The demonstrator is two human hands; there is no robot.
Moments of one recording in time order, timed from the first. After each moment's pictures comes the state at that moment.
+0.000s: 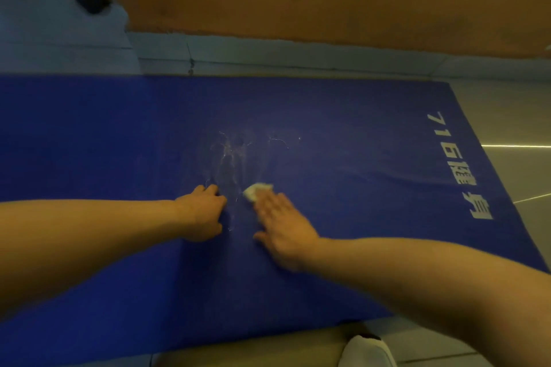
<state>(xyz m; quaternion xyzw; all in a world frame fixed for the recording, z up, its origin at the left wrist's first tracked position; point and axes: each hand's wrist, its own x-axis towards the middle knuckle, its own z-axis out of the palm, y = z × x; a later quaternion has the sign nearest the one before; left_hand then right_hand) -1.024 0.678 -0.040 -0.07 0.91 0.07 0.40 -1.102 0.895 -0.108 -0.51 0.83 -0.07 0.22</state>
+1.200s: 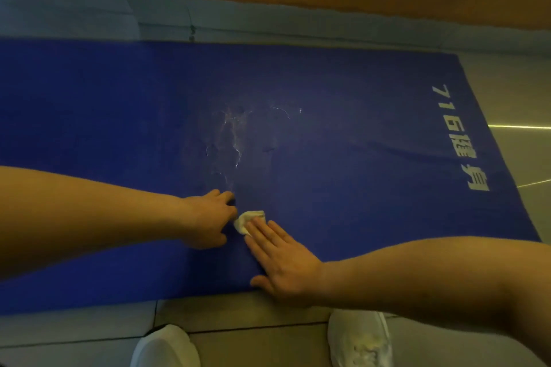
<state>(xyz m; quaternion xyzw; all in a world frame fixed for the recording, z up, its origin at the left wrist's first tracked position) -0.976 0.731 -0.023 0.04 0.88 0.07 0.47 -1.012 0.959 -0.085 -0.61 0.73 0.04 0.29</state>
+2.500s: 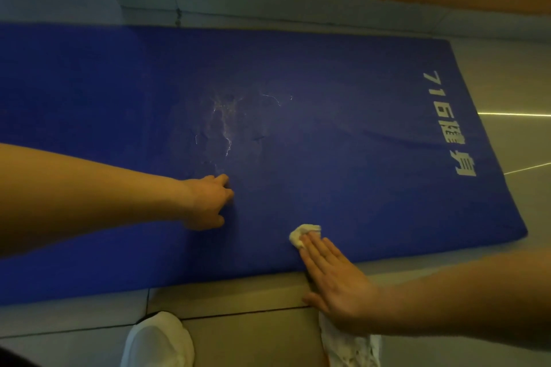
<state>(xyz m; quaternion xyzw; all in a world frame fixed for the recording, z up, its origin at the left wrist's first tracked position) -0.988 0.739 -0.017 0.03 0.88 0.06 0.47 -1.006 1.089 -0.081 -0.56 0.79 0.08 0.23</state>
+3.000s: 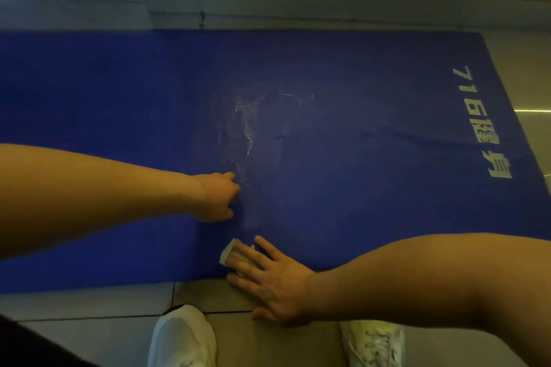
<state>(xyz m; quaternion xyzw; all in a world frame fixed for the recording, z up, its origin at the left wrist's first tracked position) -0.983 0.722 -0.013 -0.01 0.87 0.05 0.49 -0.962 0.959 -0.096 -0.76 0.61 0.07 0.24</state>
